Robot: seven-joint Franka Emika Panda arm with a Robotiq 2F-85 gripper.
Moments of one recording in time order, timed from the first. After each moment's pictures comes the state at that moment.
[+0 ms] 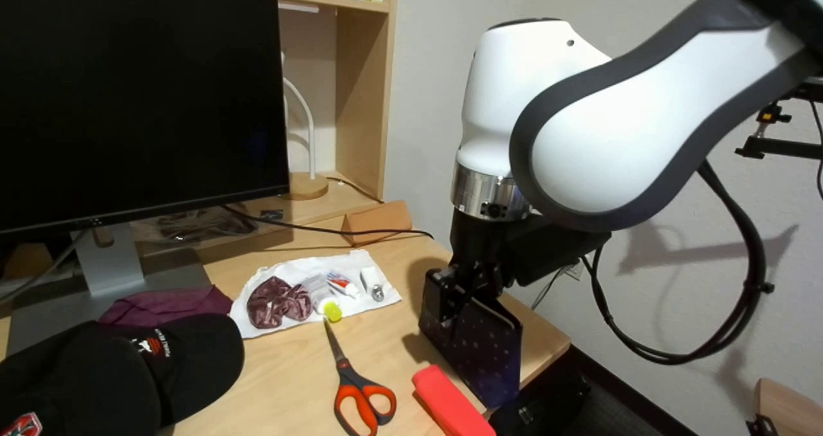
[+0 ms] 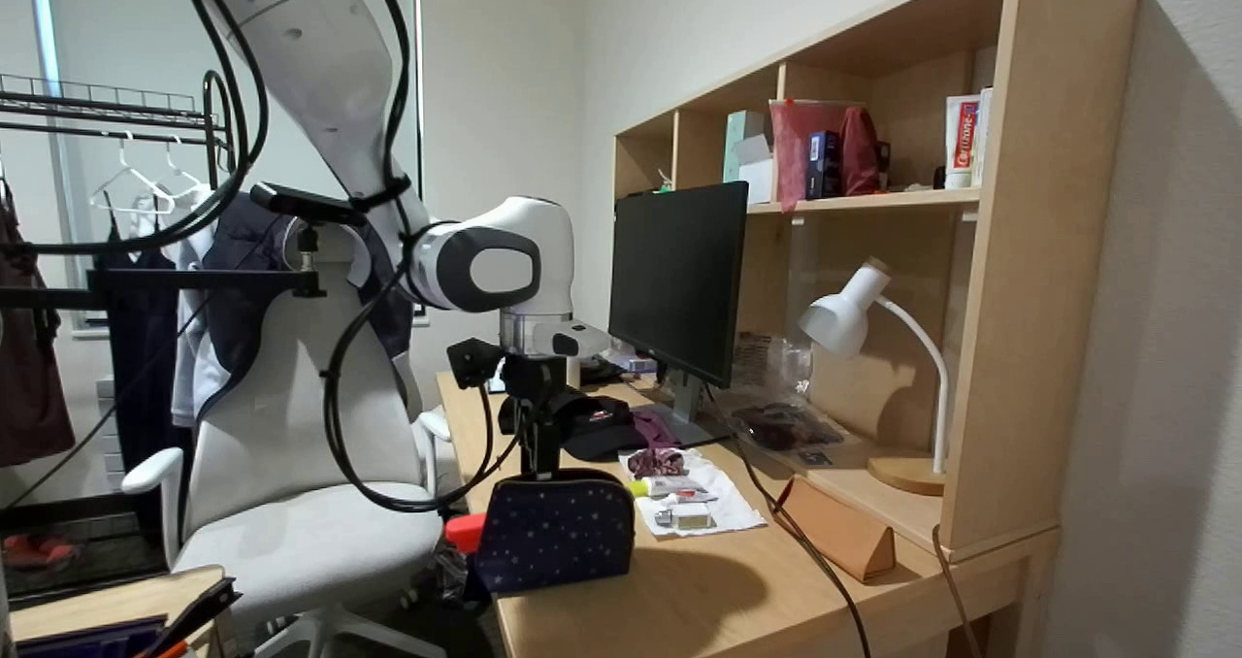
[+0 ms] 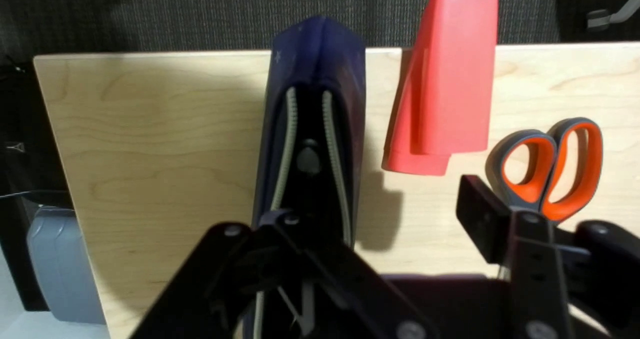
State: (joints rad) arm 0.08 0.07 0.08 -2.44 -0.03 2.51 0.38
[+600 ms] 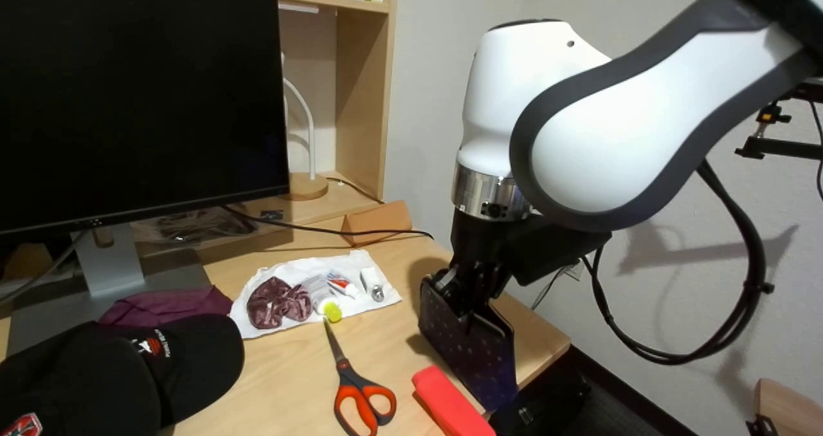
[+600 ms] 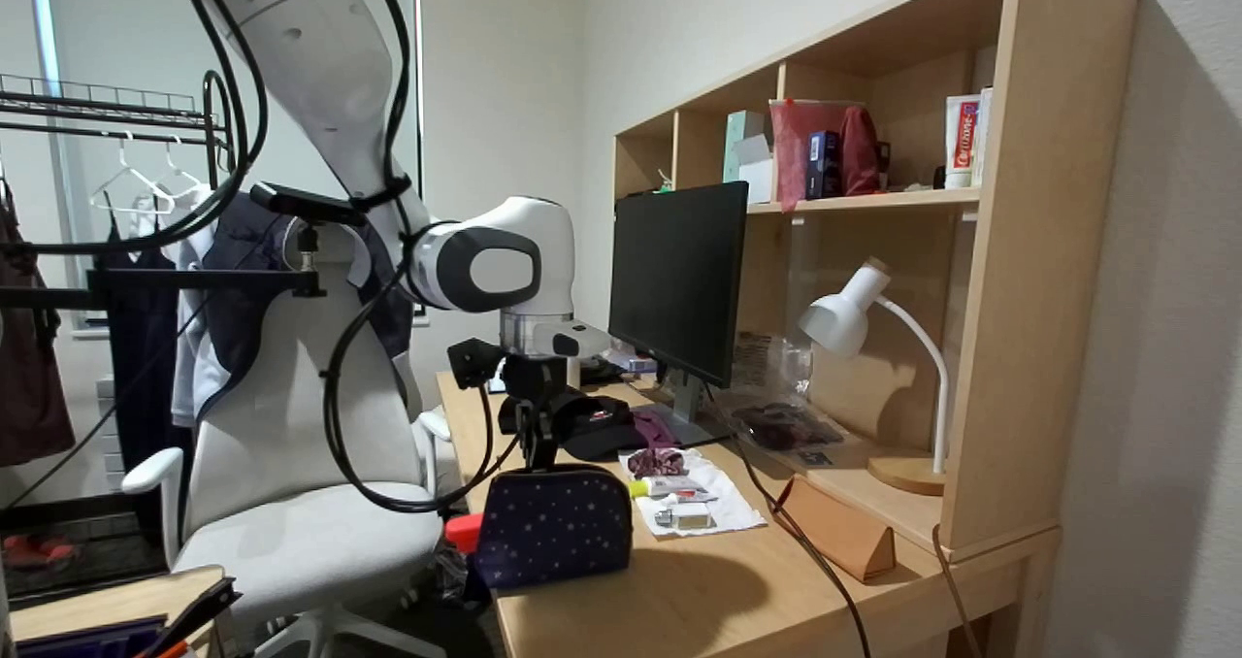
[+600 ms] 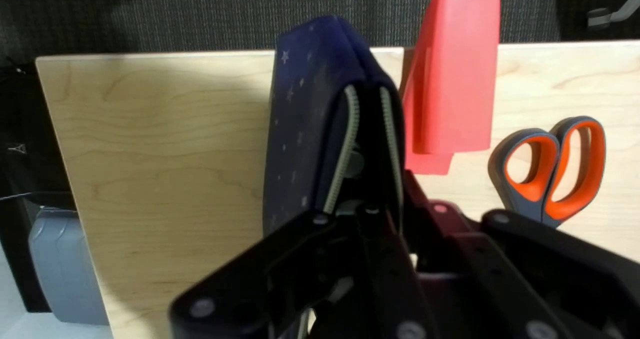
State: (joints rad) arm 0.08 0.07 0.07 -2.44 -0.02 2.51 0.38
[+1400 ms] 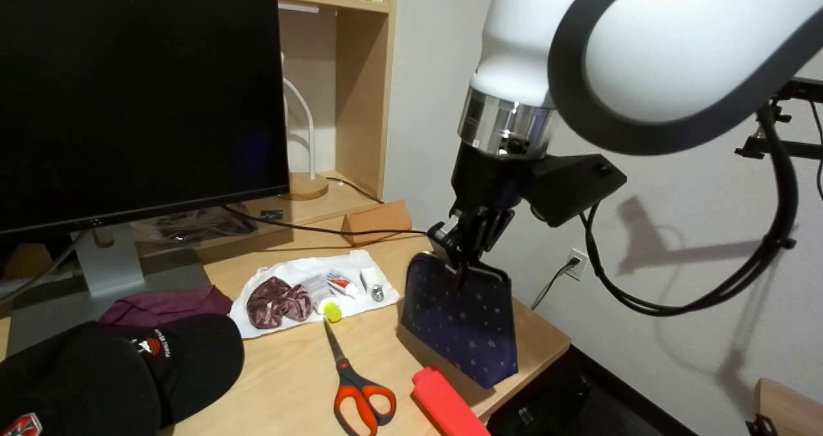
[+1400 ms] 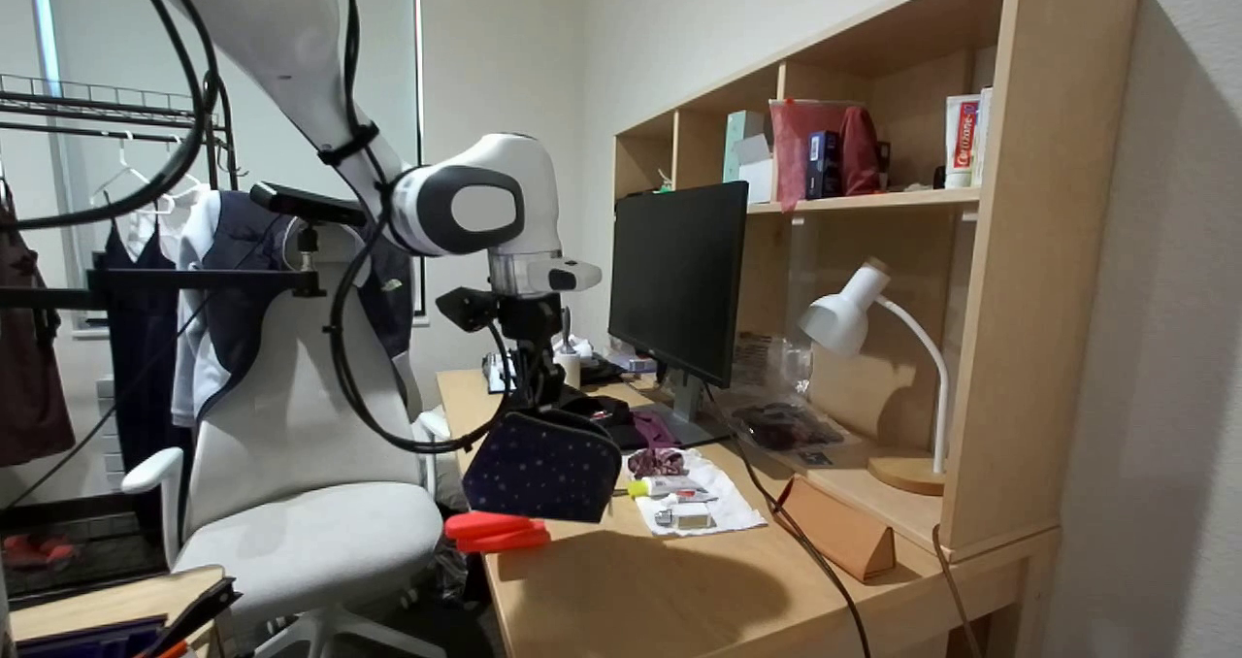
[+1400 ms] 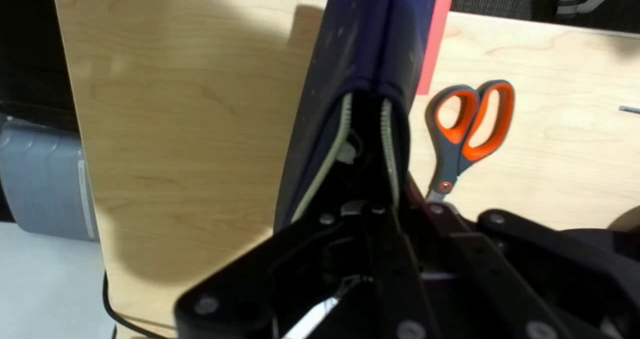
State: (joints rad) arm 0.10 -0.09 0.09 -2.45 -0.01 2.48 0.26
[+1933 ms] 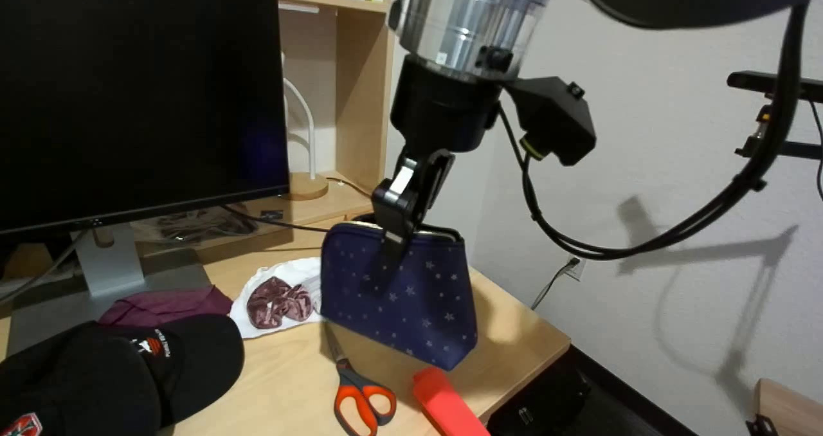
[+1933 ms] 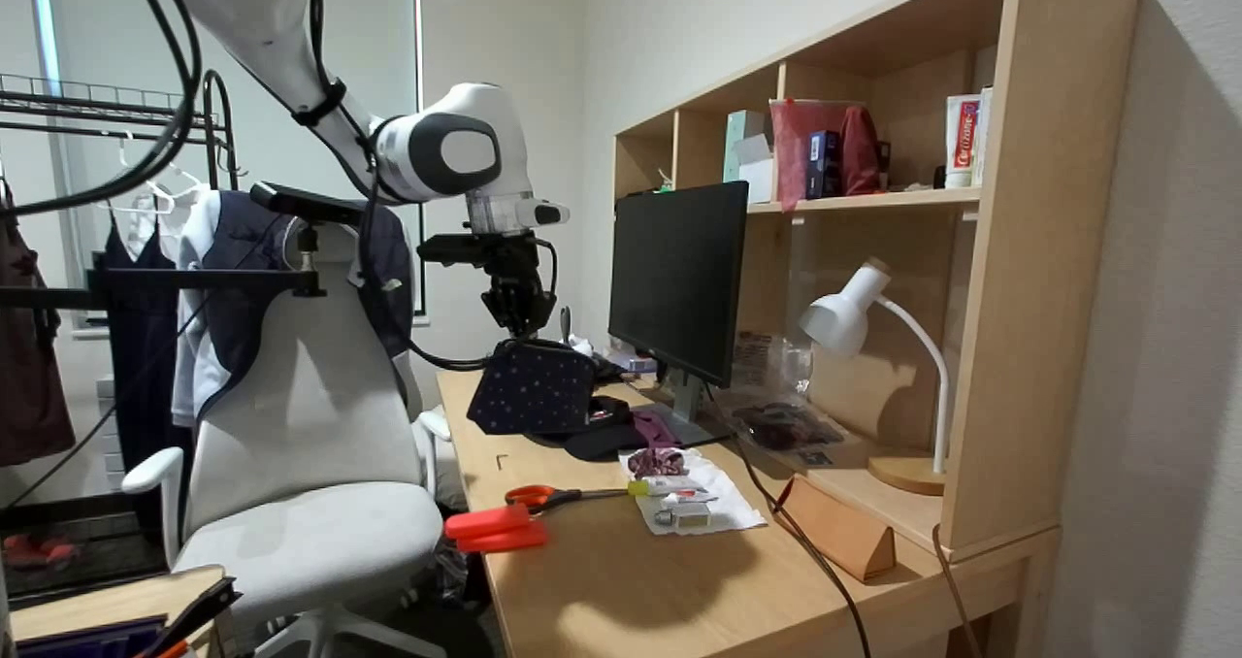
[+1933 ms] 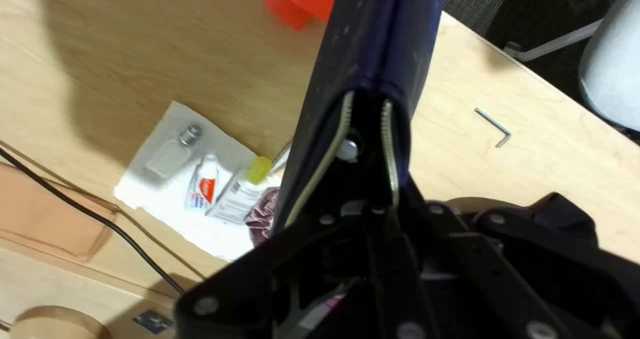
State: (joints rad) arm 0.20 -0.13 0.16 -2.32 -0.01 2.39 0.01
